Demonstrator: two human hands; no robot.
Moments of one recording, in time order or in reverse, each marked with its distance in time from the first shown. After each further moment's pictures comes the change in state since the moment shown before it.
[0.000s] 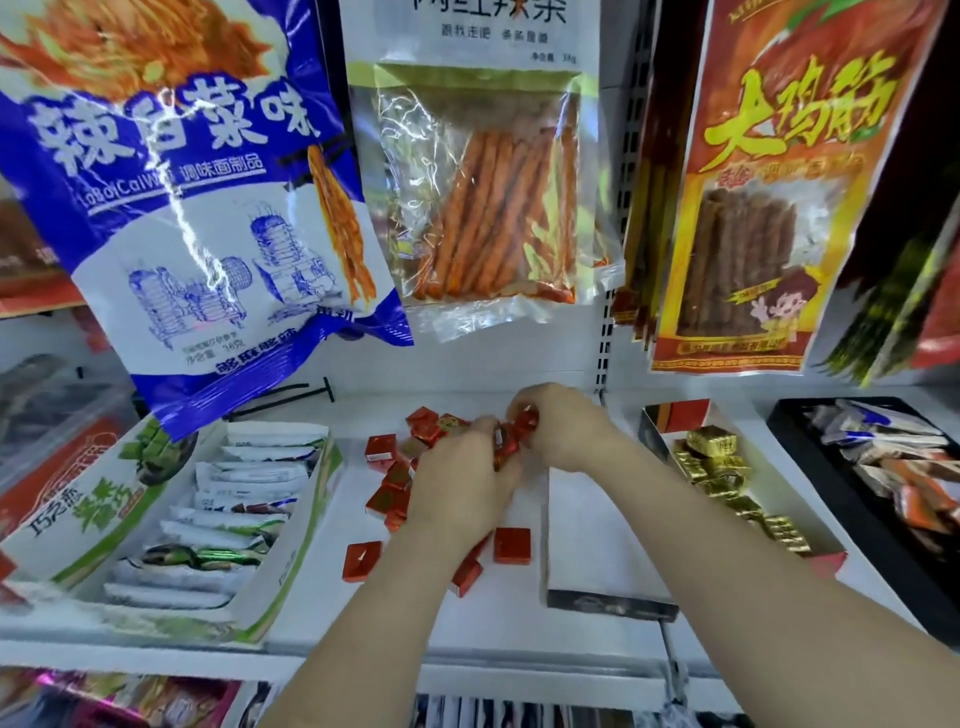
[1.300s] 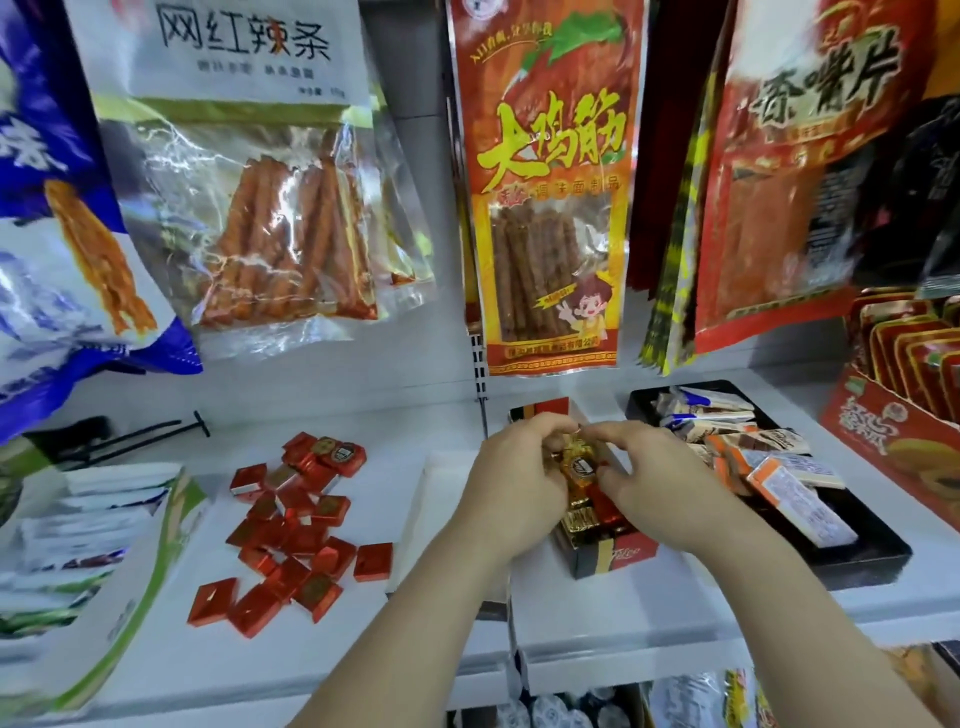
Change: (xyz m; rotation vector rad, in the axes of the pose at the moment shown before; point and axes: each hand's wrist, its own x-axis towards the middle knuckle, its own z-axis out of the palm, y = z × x) left_hand -0.006 0.146 0.044 -0.403 -0.226 0.144; right_hand -0.142 0.121 -0.074 0.193 0.212 0.095
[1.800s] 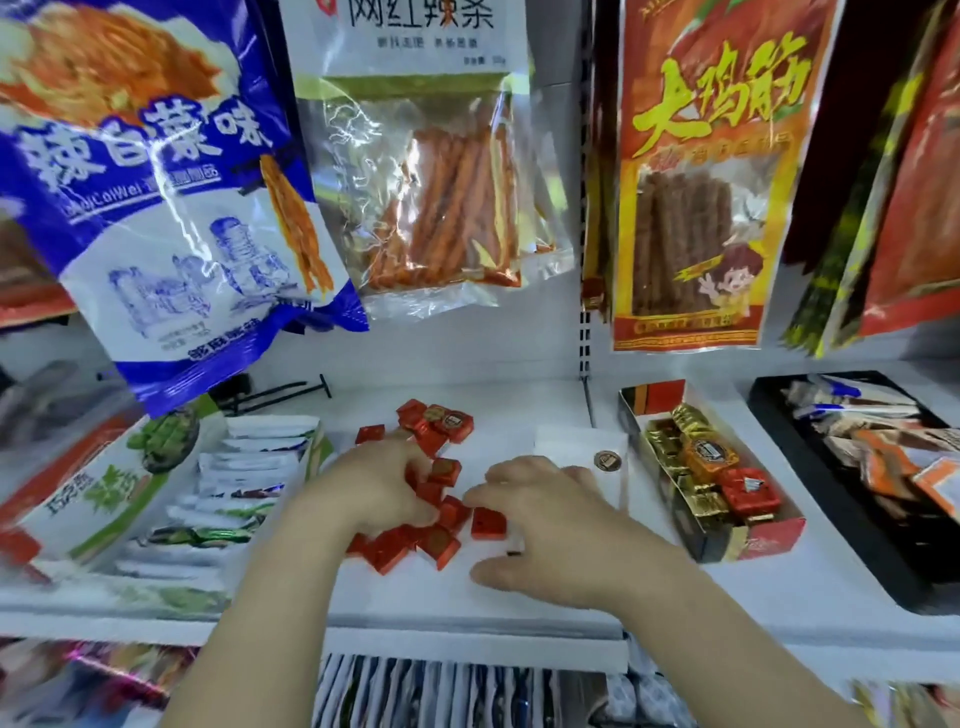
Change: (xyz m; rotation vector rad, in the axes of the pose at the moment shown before) left_hand -0.066 -0.097 -0.152 0.477 -0.253 -0.579; right_hand -0.010 -0.109 0.103 -0.254 -0.384 -0.452
